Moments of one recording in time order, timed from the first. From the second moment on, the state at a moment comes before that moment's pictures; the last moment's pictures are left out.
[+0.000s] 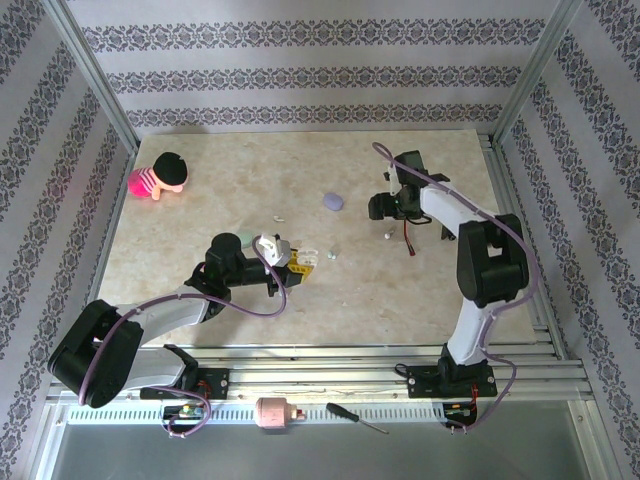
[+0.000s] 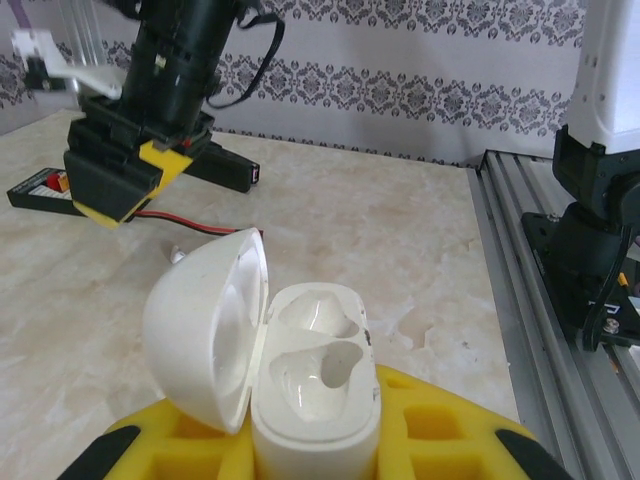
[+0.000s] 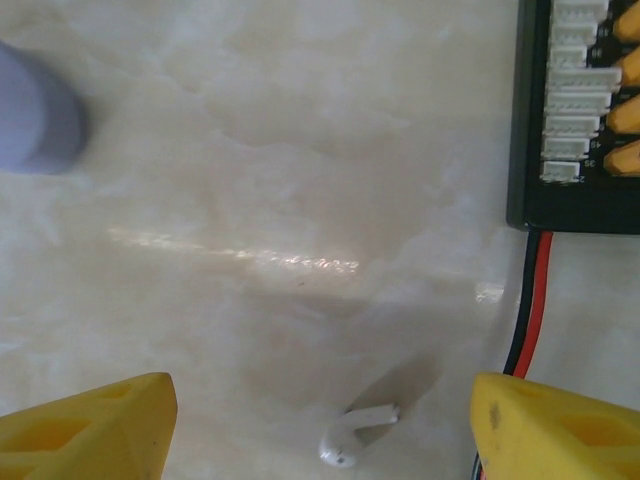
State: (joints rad) left arm -0.50 1.27 0.42 0.64 0.79 0.11; right arm 0.19 1.90 1.35 -0.60 -0.12 0.15
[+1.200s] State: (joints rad) left arm -0.50 1.27 0.38 0.69 0.79 0.10; right arm 0.19 1.91 1.25 -0.67 -0.27 0.16
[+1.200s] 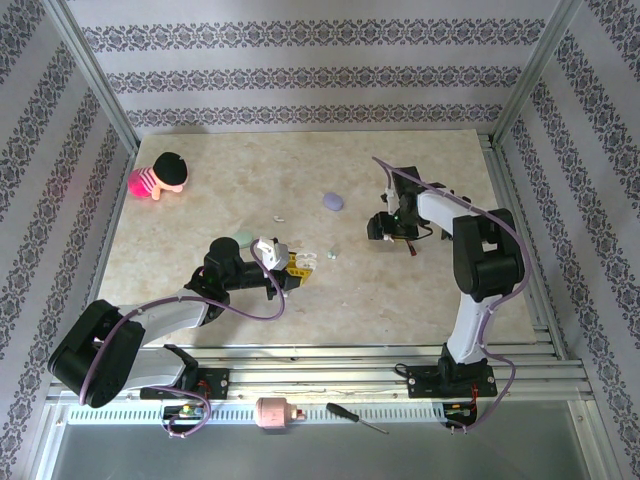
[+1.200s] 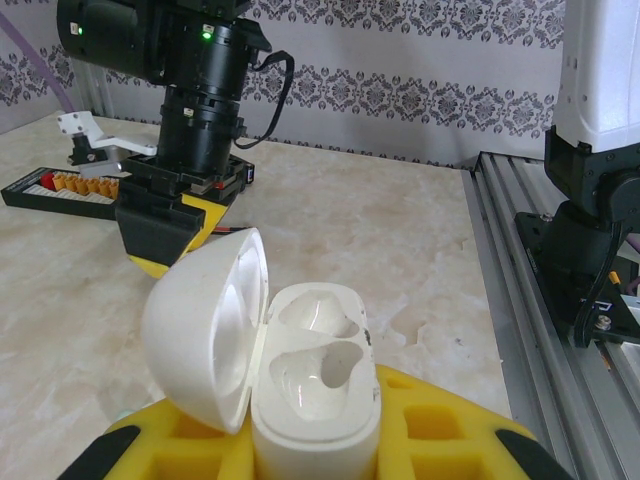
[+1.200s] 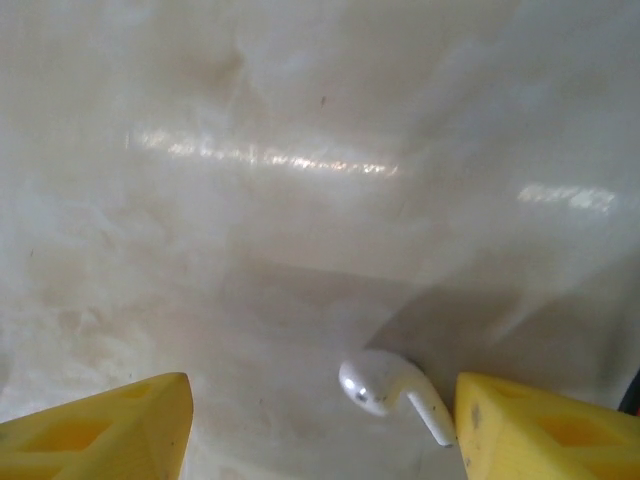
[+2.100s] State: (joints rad) left arm -0.50 1.27 0.38 0.69 0.79 0.10; right arm 0.27 2.02 1.42 -0.90 -0.12 0.08
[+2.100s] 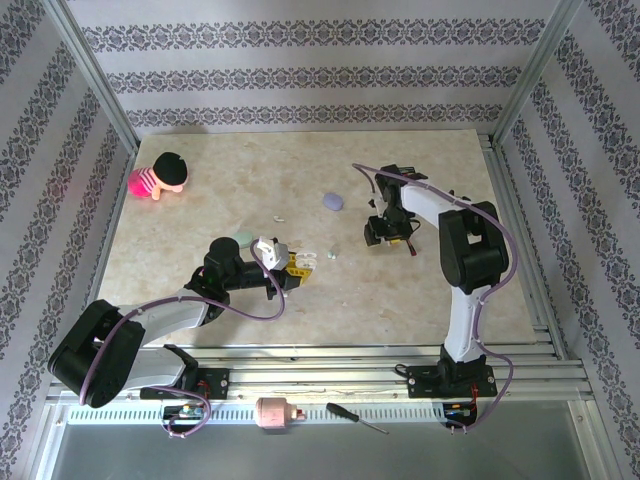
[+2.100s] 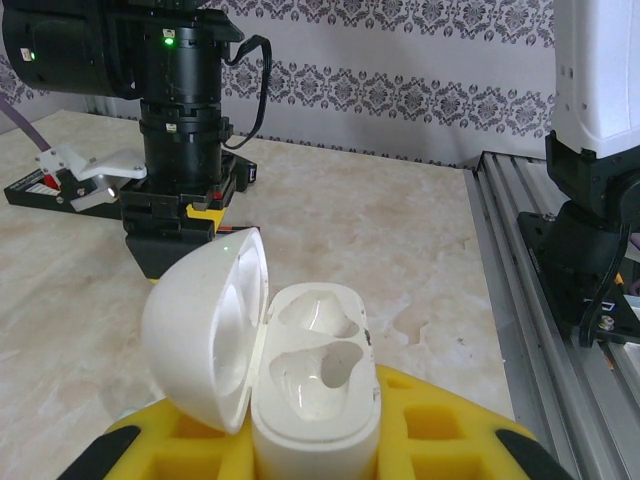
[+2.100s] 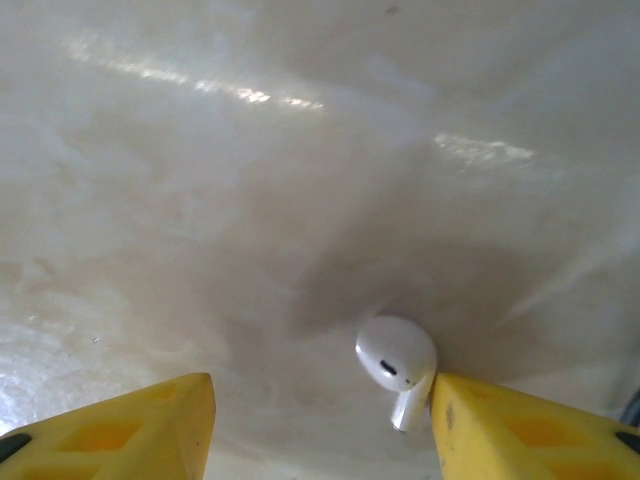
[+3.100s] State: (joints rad) left arm -0.50 1.29 0.38 0.69 0.79 0.10; right arm 0.20 2.04 1.53 -0.94 -0.18 0.26
